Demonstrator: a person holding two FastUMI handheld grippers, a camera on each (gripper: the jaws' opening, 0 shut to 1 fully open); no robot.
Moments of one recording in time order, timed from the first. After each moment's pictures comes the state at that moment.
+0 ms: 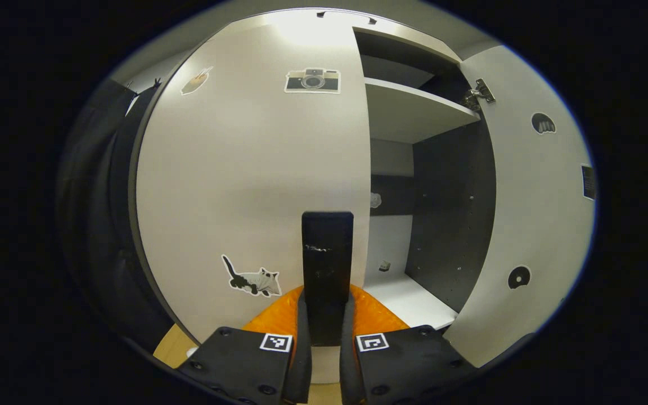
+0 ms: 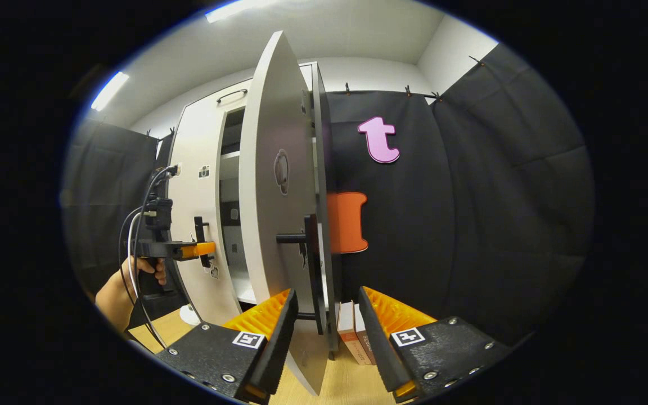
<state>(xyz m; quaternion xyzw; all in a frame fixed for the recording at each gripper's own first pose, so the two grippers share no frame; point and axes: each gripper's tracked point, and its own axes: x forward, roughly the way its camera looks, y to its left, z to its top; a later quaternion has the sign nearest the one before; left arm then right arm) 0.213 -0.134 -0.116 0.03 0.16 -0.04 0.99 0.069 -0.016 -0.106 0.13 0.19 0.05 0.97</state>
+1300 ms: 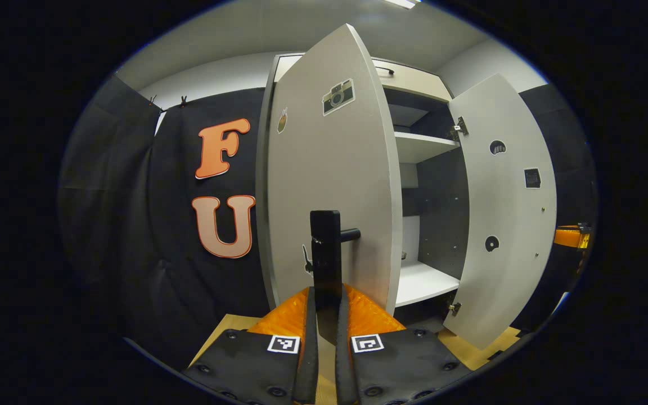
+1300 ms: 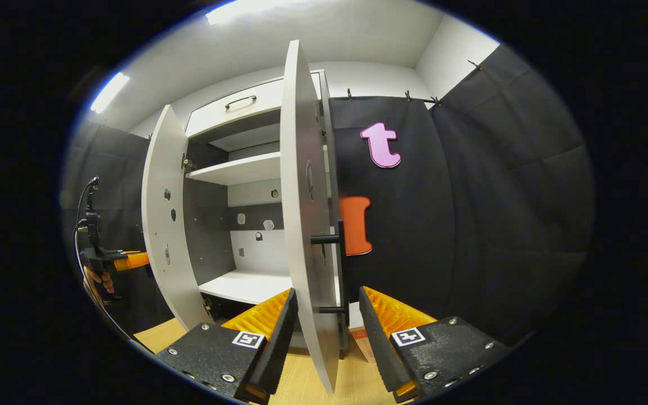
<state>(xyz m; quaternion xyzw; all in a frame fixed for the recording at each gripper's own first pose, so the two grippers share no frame) 0.065 -0.036 -0.080 0.05 0.12 -0.02 0.99 0.049 0.015 -0.082 0.13 0.18 0.05 0.97</state>
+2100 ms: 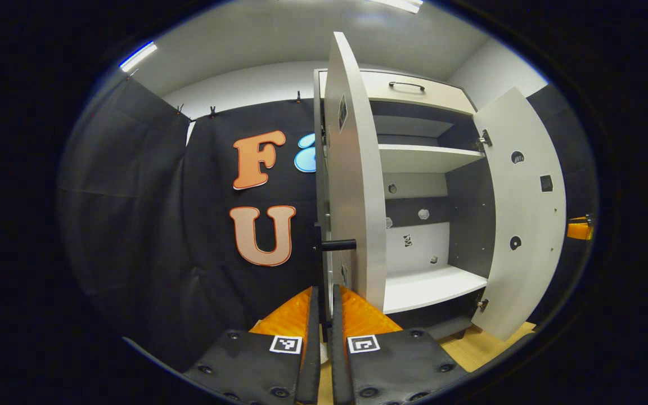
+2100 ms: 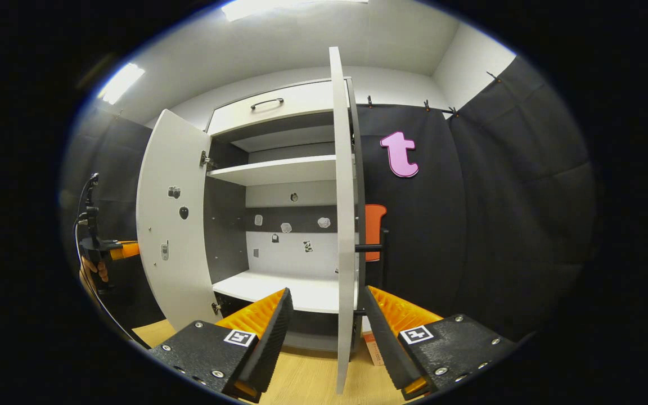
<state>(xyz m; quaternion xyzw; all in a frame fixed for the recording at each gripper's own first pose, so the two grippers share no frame) 0.059 0.008 -0.064 0.06 0.09 0.05 0.99 0.038 0.053 -0.056 0.11 0.16 0.08 0.98</state>
